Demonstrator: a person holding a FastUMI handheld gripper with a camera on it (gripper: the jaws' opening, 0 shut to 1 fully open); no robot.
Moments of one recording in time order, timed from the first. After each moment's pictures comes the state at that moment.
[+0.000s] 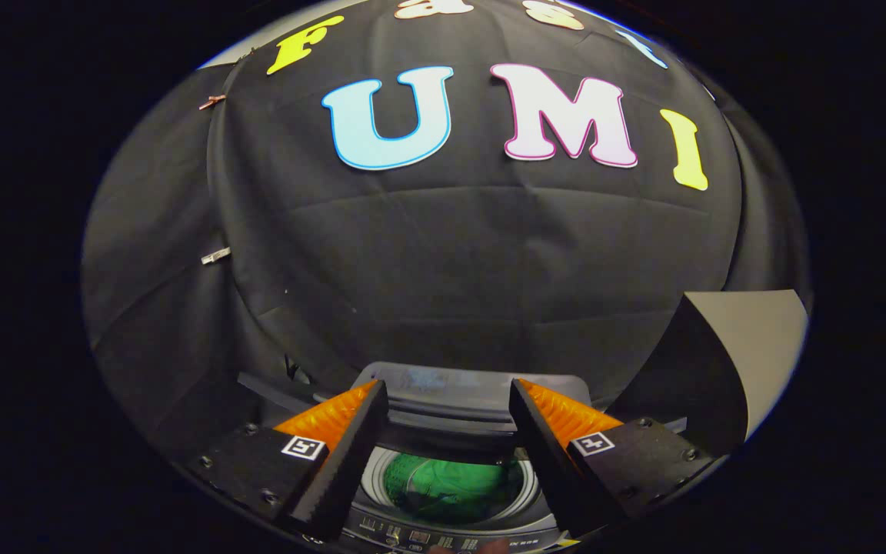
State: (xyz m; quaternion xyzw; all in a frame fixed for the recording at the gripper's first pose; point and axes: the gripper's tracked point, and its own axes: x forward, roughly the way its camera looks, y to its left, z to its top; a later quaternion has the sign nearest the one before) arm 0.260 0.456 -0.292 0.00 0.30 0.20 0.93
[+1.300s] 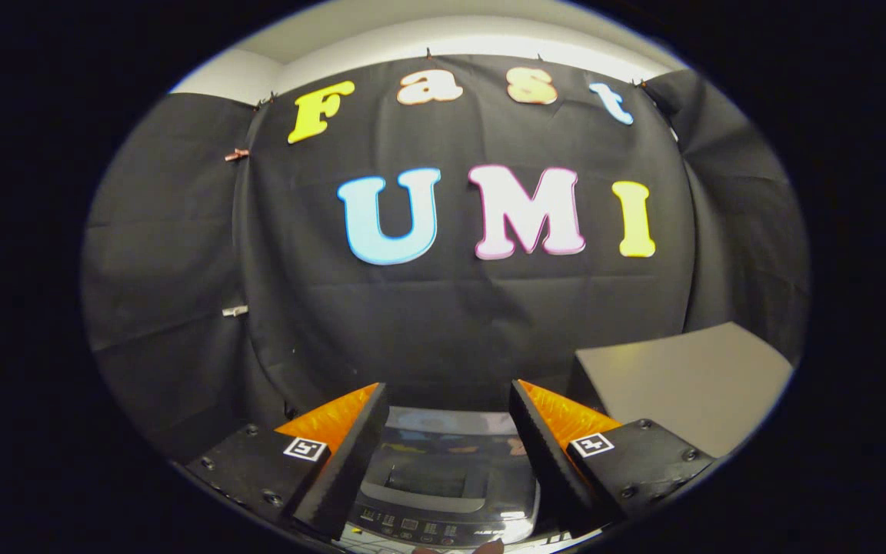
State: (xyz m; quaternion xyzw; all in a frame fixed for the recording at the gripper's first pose) arm 0.162 0.373 -0.128 0.03 0.09 0.18 0.98
